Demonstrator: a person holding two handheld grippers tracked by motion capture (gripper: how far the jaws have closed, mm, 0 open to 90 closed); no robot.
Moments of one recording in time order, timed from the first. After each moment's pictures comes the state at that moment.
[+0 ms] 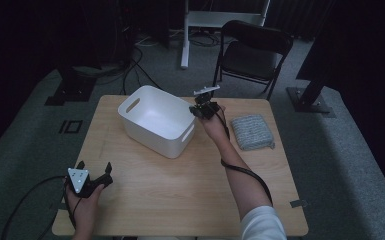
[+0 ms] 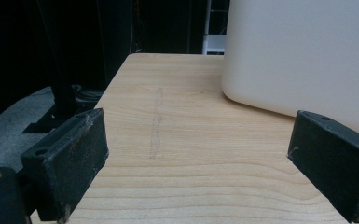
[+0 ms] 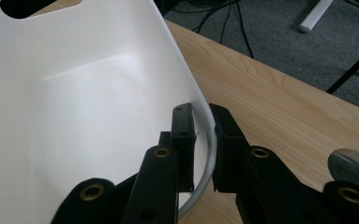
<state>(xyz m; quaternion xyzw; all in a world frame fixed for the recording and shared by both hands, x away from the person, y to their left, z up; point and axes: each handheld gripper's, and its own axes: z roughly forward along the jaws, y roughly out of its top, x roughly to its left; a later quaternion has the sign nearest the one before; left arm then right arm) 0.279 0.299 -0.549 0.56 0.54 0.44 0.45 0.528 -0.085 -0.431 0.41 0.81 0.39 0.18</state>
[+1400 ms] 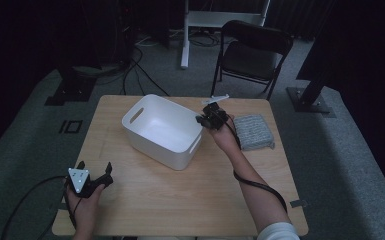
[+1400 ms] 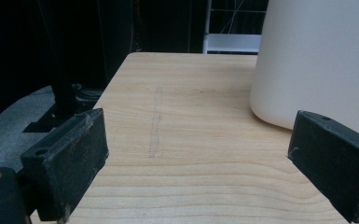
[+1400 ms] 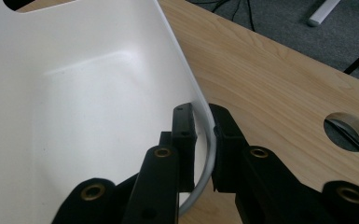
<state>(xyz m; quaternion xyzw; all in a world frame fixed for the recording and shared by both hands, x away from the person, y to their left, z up) 0.279 0.298 -0.549 0.56 0.54 0.44 0.45 0.486 -0.111 -0.430 0.39 0.82 0.39 0.17</state>
